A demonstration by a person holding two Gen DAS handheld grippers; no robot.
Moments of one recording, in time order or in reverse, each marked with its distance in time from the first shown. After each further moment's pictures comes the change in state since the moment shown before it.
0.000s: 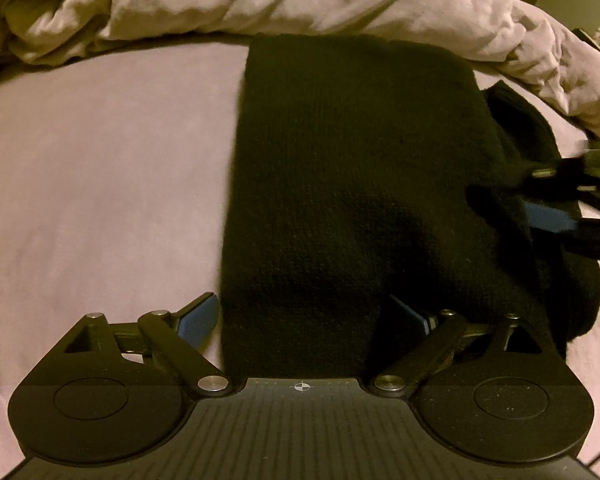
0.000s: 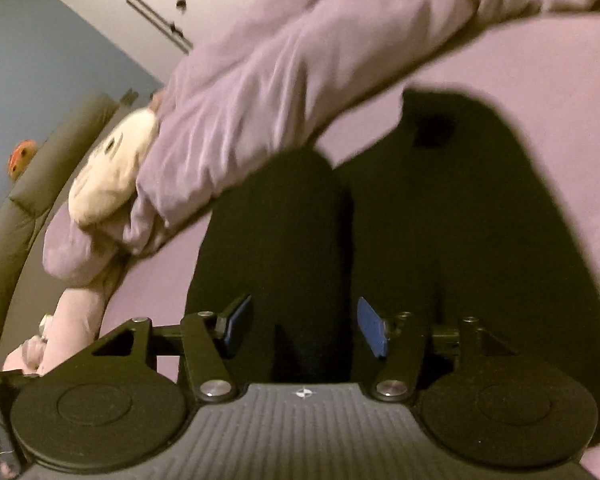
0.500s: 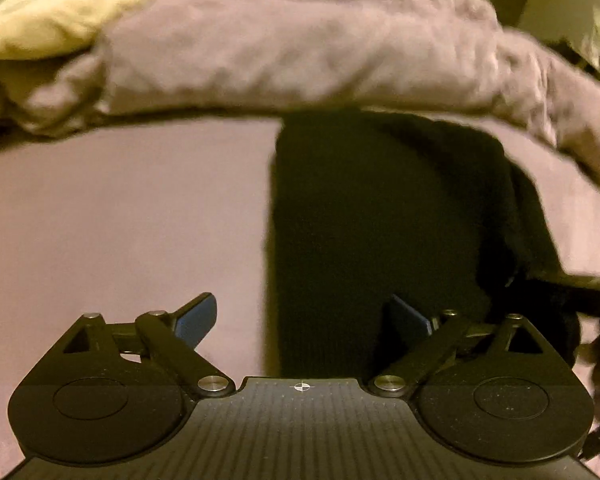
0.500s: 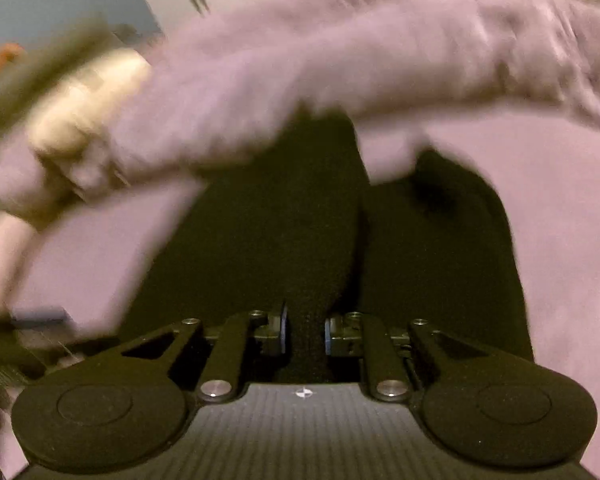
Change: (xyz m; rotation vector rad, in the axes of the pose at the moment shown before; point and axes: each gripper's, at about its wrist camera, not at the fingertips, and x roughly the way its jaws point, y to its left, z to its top) left arm -0.017 -0.014 0.044 0.068 -0.069 0.015; right arm 0.002 -0.002 0.000 -0.242 0.058 -0.280
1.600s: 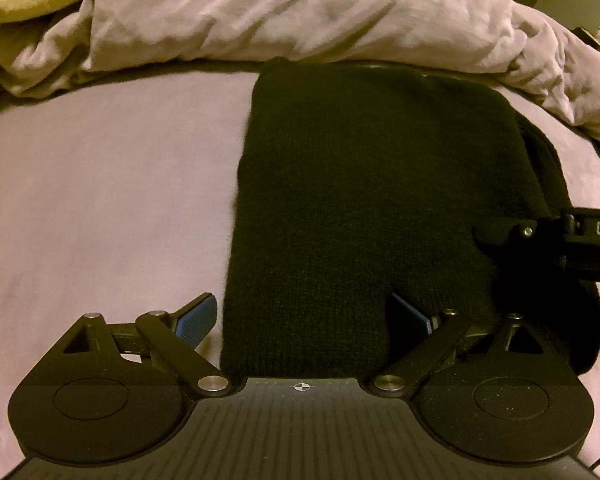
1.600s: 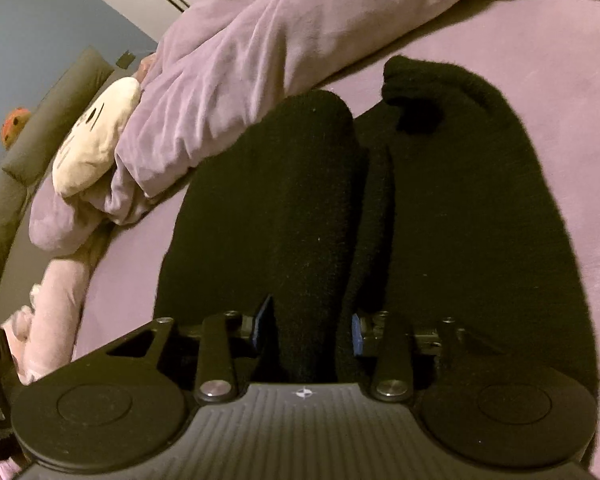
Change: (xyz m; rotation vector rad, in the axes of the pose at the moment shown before) left arm 0.029 -0.012 -0.015 -0.043 0.037 0.021; right arm 0.016 -0.023 0.010 0.185 -0.002 0.265
